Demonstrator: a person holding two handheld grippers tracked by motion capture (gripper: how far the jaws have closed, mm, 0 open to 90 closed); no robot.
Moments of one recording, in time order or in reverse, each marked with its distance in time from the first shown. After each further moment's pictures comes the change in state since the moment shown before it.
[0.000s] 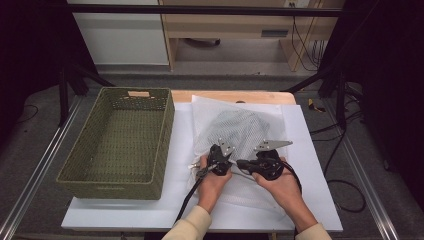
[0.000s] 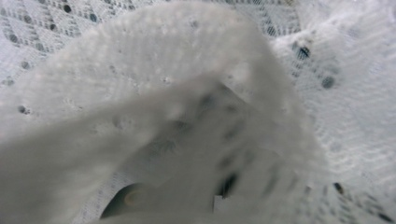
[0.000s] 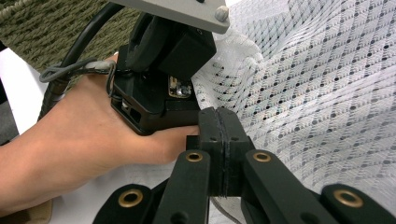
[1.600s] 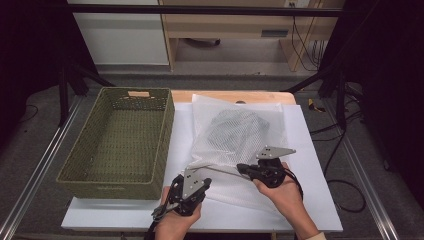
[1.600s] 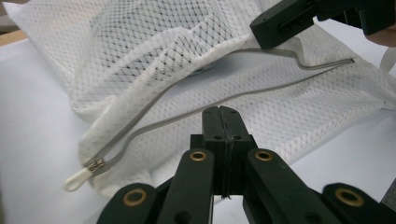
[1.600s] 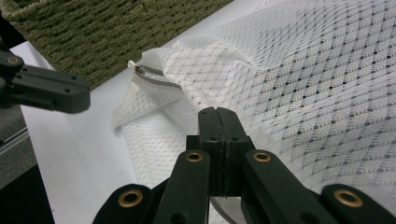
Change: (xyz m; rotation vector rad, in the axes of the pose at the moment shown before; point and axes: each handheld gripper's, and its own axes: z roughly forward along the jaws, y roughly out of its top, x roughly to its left) left arm -0.008 -0.034 -0.173 -0.058 -0.052 0.051; right arm 0.014 -0.011 -0.009 -0.057 -0.003 -0.047
